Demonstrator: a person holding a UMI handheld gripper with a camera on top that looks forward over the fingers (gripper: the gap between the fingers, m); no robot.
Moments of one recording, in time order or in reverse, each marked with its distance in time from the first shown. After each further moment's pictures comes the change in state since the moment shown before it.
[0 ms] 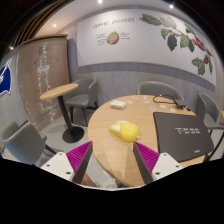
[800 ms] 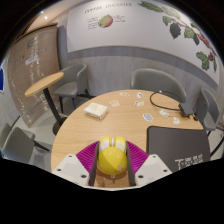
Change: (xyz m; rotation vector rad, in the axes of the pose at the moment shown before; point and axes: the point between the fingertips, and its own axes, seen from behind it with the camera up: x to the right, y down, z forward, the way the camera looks) arm 0.079 -0.045 0.118 -0.192 0.045 -0.003
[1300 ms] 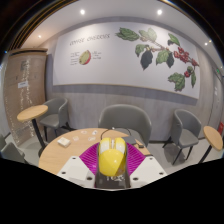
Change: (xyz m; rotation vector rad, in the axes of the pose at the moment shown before) arm 0.174 -0.081 -0.179 0.360 0.184 0.029
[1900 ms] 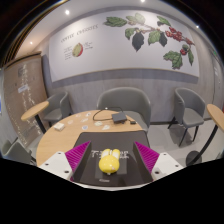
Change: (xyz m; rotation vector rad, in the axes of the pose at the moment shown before) arm 0.061 0.085 -0.016 -0.136 -0.075 0.127
